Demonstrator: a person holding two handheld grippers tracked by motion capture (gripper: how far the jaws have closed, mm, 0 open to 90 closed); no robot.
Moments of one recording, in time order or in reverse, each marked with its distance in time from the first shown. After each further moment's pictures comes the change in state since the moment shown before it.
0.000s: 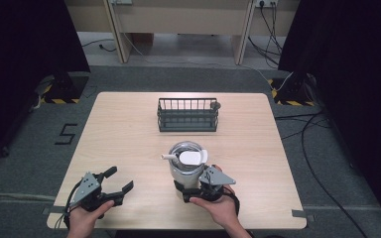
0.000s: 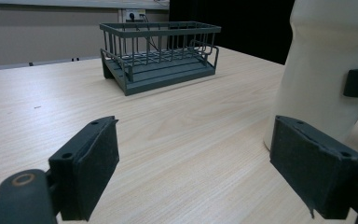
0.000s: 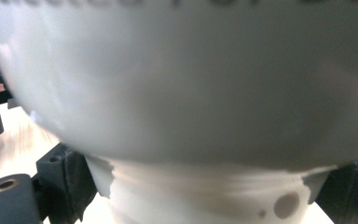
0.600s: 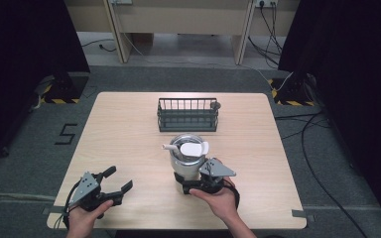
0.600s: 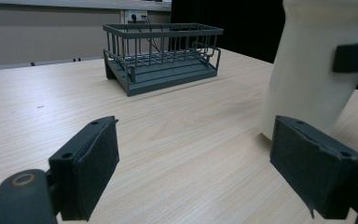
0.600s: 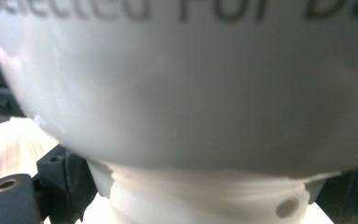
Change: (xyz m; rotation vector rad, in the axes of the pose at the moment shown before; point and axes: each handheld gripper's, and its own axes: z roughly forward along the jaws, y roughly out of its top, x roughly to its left) left arm 0.002 0.000 -0.001 -0.006 0.005 -0.010; right arm -0.010 0.021 0.005 -0.002 -0.020 0.013
